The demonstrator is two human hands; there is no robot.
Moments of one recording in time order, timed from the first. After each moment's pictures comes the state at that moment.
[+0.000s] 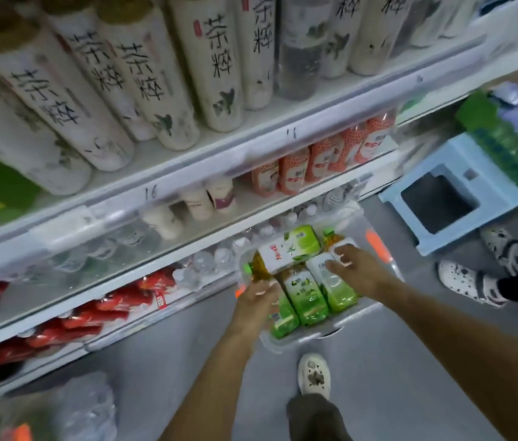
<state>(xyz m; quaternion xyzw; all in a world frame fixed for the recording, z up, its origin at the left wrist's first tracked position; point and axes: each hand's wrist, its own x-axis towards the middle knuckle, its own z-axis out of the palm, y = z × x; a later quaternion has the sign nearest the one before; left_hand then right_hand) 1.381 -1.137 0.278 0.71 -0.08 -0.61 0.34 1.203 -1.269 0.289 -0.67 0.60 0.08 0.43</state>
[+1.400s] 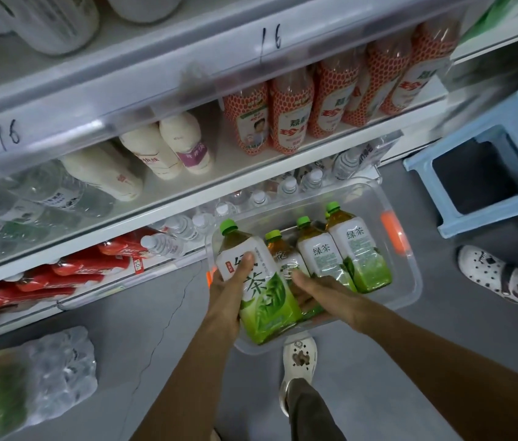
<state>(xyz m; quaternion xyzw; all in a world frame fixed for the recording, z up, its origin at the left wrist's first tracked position) 1.360 -1.166 0.150 0.67 0.11 -0.55 0.49 1.190 -1.262 0.169 -0.48 0.52 0.16 0.69</state>
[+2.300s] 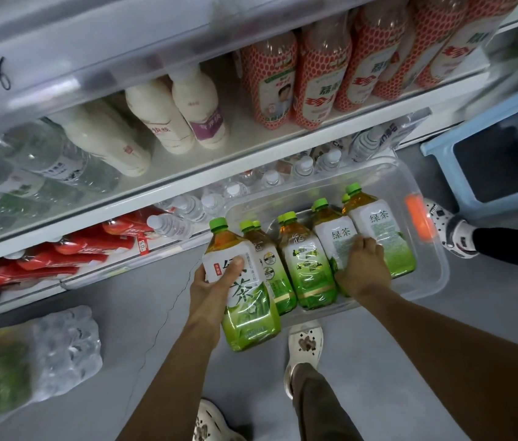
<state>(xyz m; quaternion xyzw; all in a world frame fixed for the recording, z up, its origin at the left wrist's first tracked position) 1.392 -1.123 0.148 0.74 0.11 -0.50 0.44 1.190 -1.272 0.100 -0.72 0.60 0.22 0.26</state>
